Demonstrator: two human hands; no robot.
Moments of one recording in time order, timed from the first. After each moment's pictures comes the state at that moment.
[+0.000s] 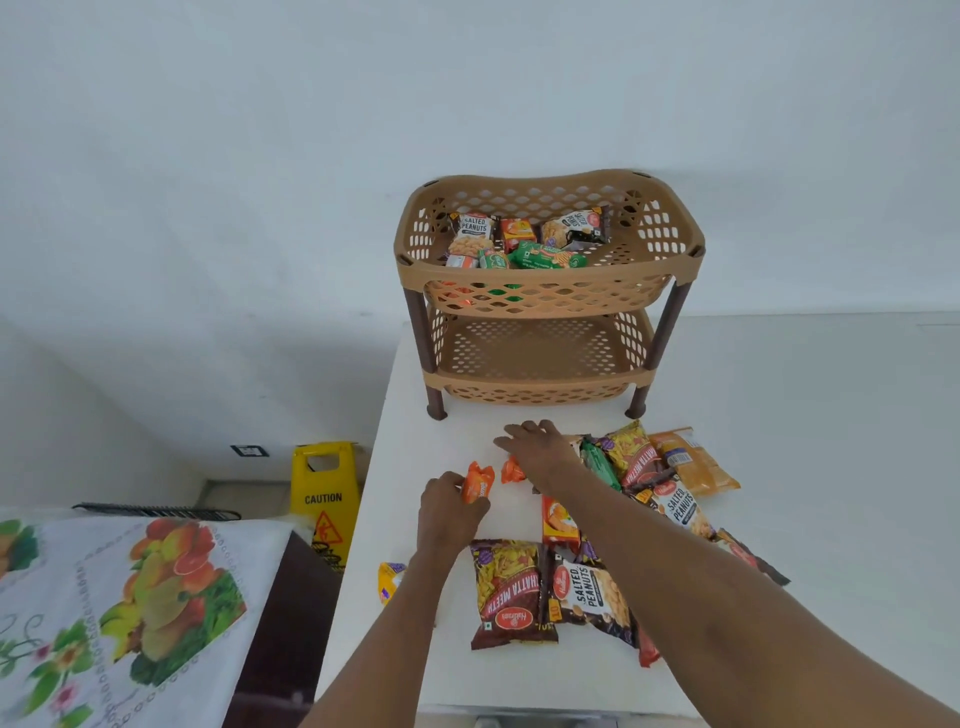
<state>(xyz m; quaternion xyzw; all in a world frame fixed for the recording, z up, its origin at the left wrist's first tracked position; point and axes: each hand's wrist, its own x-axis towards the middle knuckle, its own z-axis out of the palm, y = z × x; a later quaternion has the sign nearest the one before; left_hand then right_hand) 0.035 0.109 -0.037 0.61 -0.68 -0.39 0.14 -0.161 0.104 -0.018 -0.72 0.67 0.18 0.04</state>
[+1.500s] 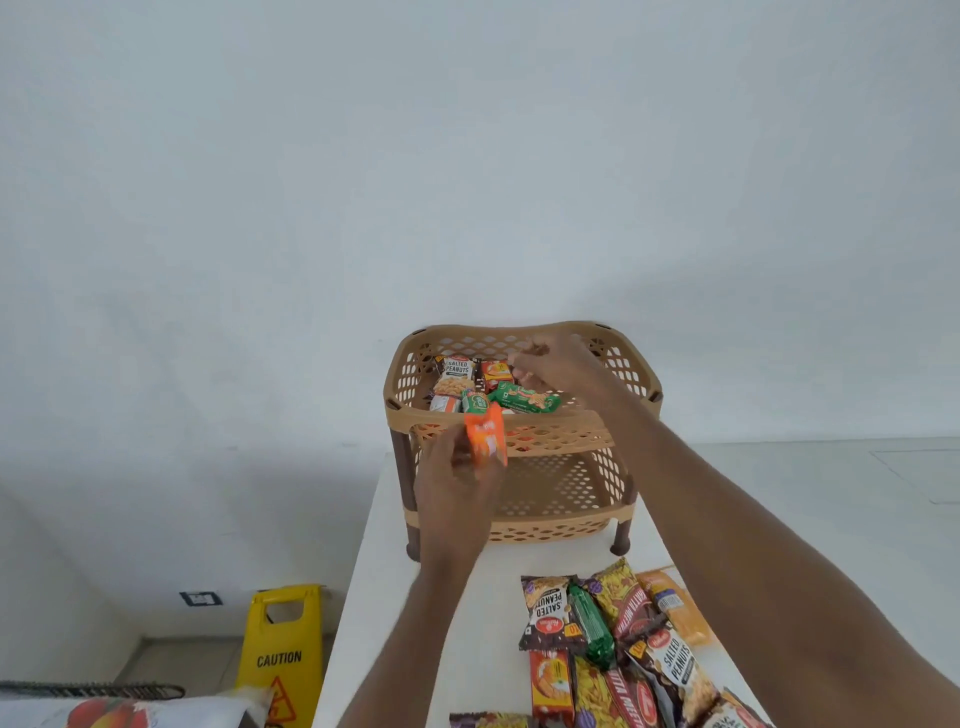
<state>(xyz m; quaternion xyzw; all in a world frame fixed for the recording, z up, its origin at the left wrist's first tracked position) -0.035 0.079 0.179 0.39 -0.66 -0.39 0.51 -0.255 0.024 0.268 -0.52 0.71 -0.41 0.23</state>
